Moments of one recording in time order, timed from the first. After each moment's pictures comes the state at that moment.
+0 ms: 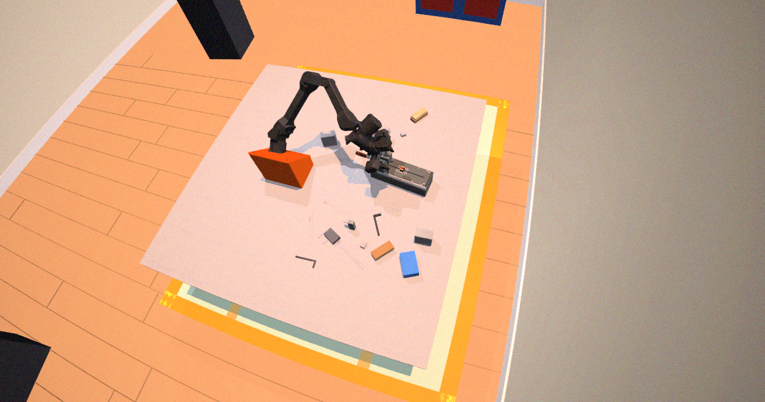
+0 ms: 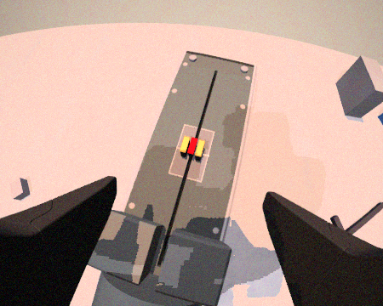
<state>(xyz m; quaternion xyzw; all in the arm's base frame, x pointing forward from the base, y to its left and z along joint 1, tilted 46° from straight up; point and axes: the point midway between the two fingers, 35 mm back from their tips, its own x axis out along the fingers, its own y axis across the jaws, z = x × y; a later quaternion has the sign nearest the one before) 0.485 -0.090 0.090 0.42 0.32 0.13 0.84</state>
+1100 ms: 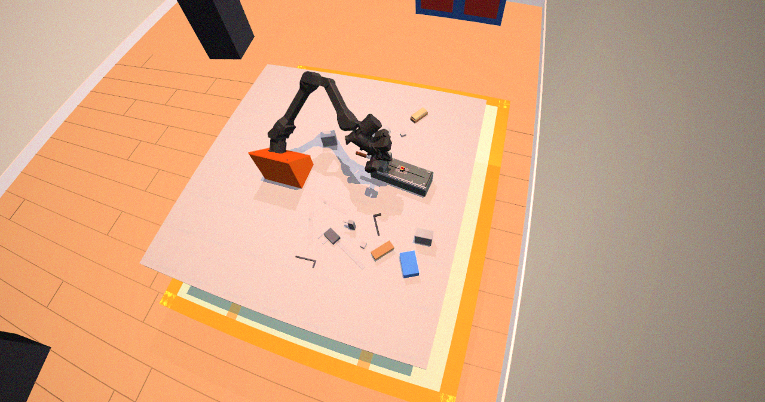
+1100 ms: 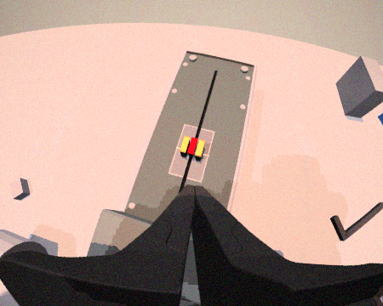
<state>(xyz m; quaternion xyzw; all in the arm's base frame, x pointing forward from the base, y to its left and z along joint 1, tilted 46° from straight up) 0.485 -0.090 0.090 0.42 0.32 0.13 0.84</state>
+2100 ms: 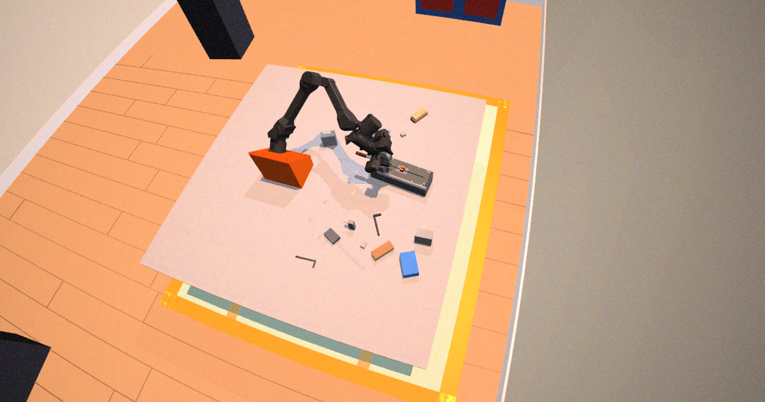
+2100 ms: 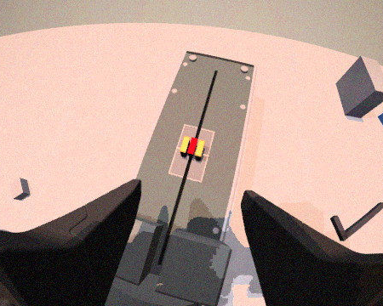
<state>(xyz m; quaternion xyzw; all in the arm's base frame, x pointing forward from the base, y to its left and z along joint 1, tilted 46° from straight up) 0.485 -0.090 0.090 0.42 0.32 0.13 0.84</state>
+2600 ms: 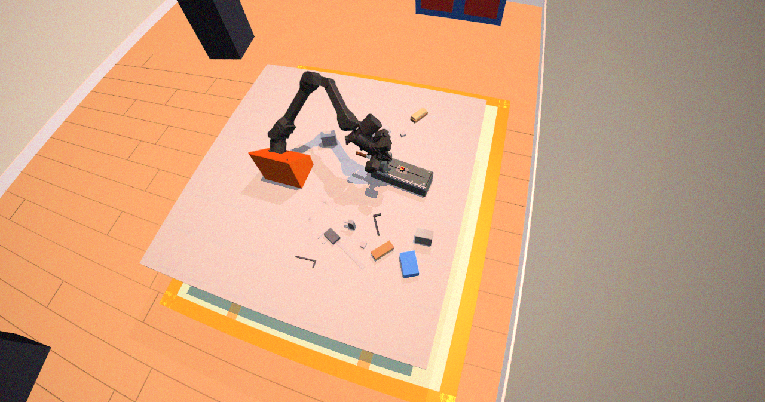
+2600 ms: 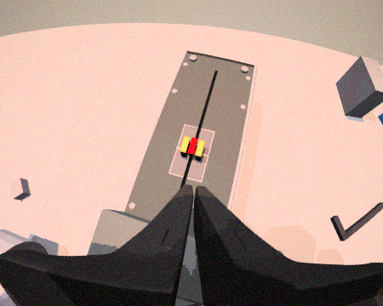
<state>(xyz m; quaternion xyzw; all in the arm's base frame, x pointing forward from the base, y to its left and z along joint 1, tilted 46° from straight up) 0.485 -0.090 0.090 0.42 0.32 0.13 0.84</state>
